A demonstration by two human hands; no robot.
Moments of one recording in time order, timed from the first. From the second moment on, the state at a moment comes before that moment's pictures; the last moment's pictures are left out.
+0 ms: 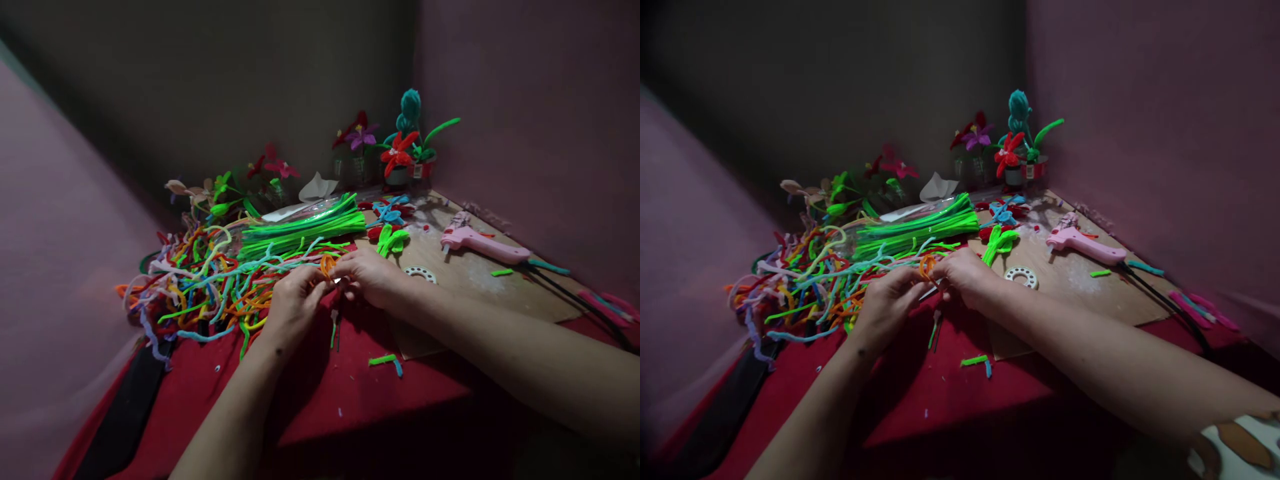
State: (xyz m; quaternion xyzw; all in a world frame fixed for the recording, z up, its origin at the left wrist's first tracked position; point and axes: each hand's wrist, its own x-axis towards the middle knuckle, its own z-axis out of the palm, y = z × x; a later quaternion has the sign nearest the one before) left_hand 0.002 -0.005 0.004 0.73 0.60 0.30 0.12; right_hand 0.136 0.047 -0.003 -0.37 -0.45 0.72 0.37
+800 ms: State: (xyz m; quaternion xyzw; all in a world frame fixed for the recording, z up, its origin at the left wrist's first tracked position) left_hand -0.007 -0.002 0.014 0.58 0.58 0.23 0.52; right_hand 0.133 0.037 0.004 -0.39 -0.37 0.75 0.38
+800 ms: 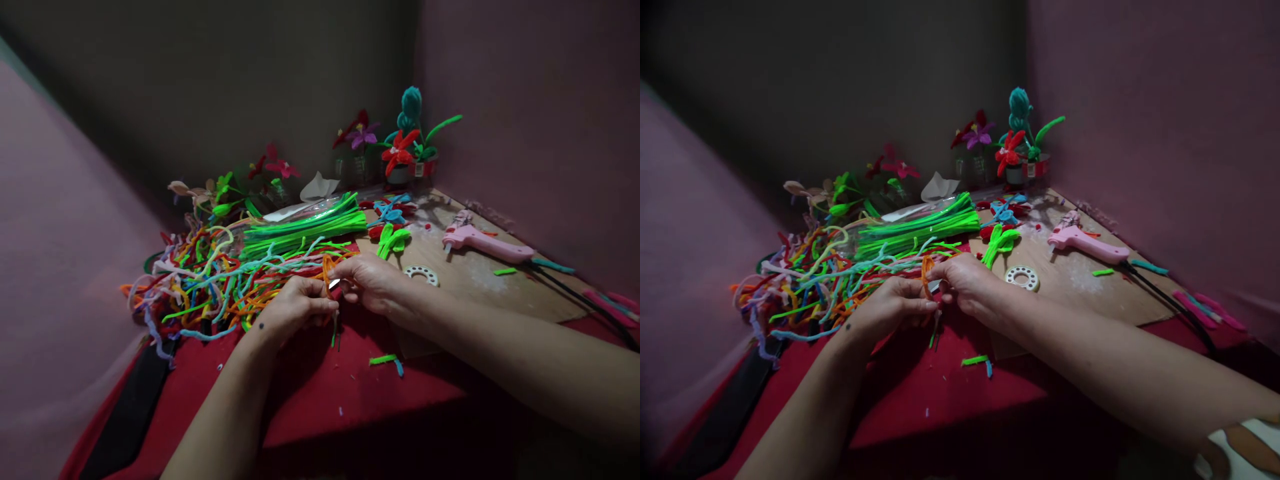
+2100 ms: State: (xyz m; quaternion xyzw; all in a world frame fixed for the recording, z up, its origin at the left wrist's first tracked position) left_hand 0.003 -0.006 0.014 0.50 0.47 0.46 0.56; right_hand 0.145 0.044 0.009 -0.32 -0.51 0.65 0.46
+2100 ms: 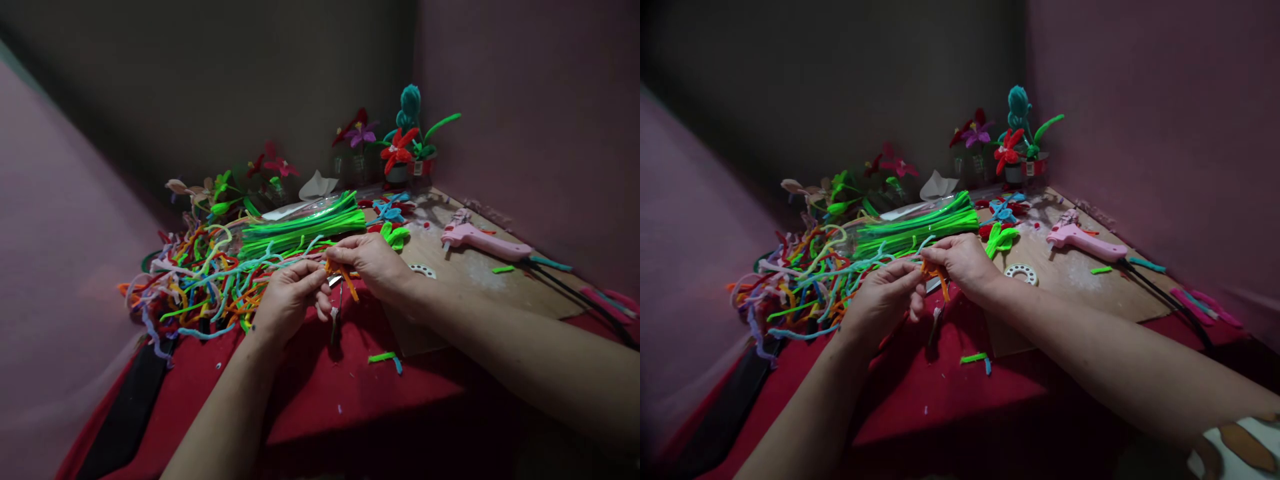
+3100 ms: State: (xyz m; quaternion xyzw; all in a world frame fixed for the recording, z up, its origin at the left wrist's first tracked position) left_hand 0.006 -0.009 0.021 0.50 0.52 0.52 0.45; right_hand 0.141 0.042 0.012 -0.28 -0.49 0.67 0.48
